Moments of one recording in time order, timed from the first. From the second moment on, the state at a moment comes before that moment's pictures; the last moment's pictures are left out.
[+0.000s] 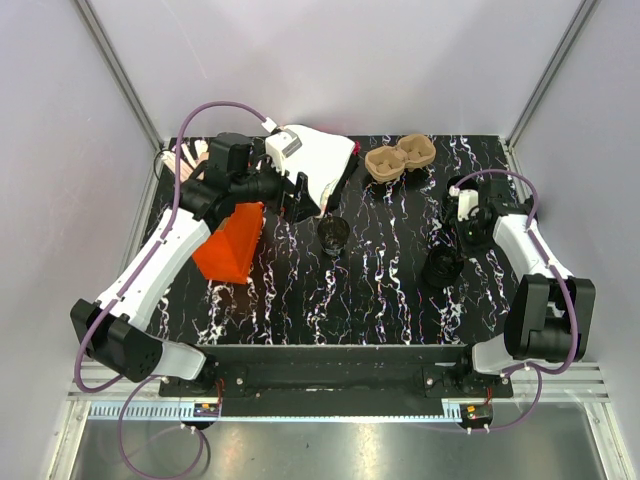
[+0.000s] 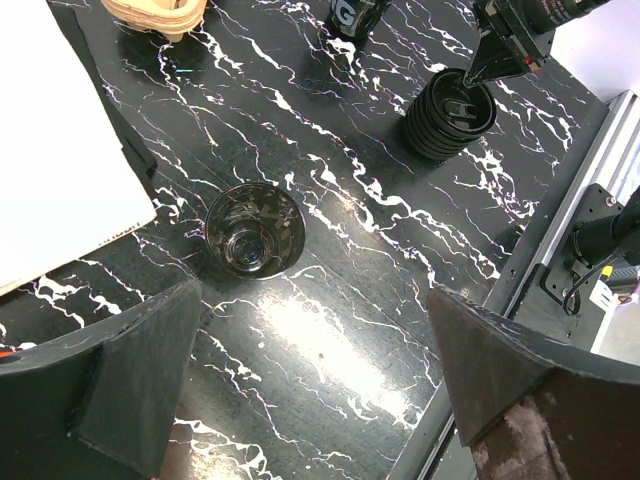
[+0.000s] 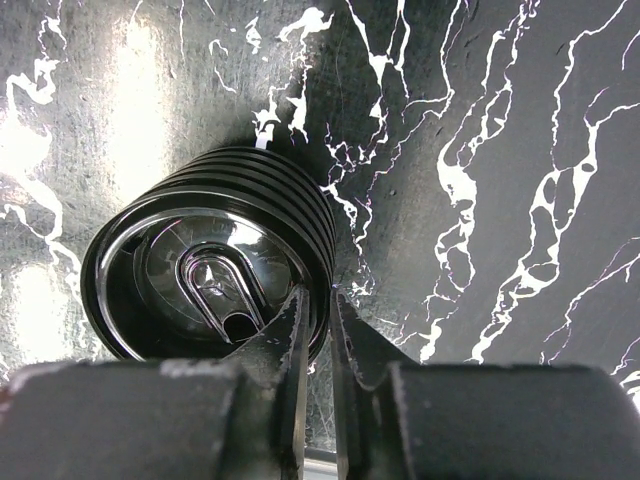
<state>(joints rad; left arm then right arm) -0.44 1.38 1.43 -0.58 0.57 0.00 -0.09 1.47 1.04 -0.77 -0.14 -0.31</state>
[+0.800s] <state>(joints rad) -0.51 1.41 1.44 -0.57 0.64 -0.05 0.14 1.37 1.34 -0.87 -0.11 -0.26</state>
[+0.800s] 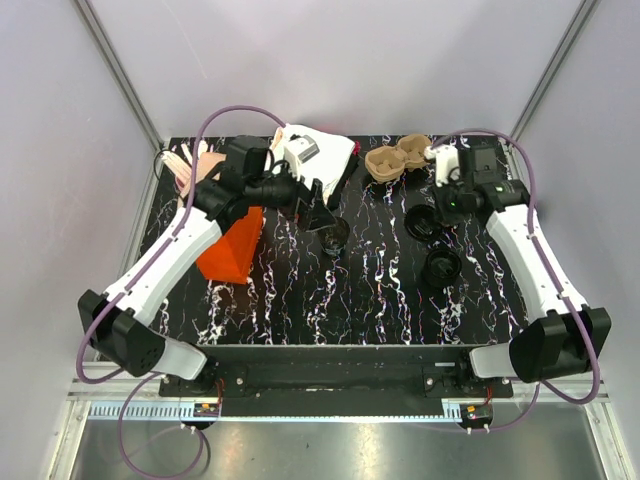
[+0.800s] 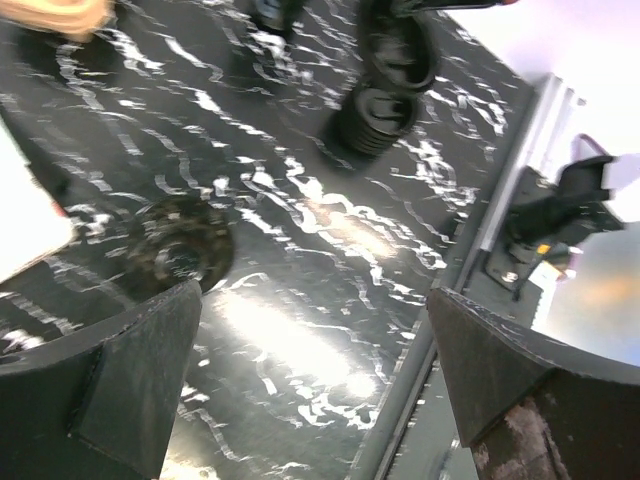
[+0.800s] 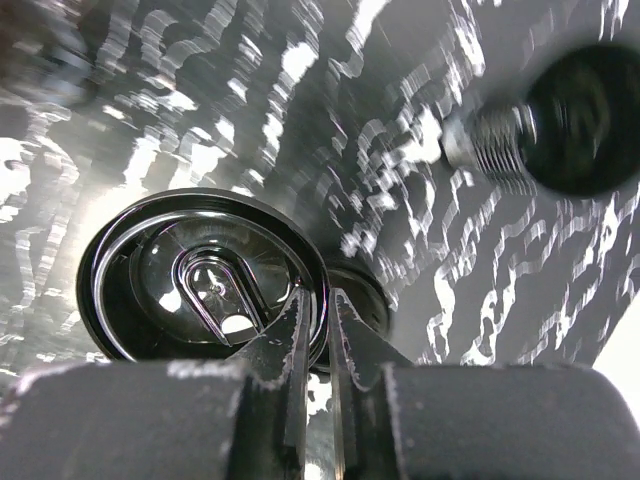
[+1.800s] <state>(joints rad) -0.53 1.58 1.49 -0.50 0.77 -0.19 0.62 1.52 1.69 -0.90 0.01 -0.19</state>
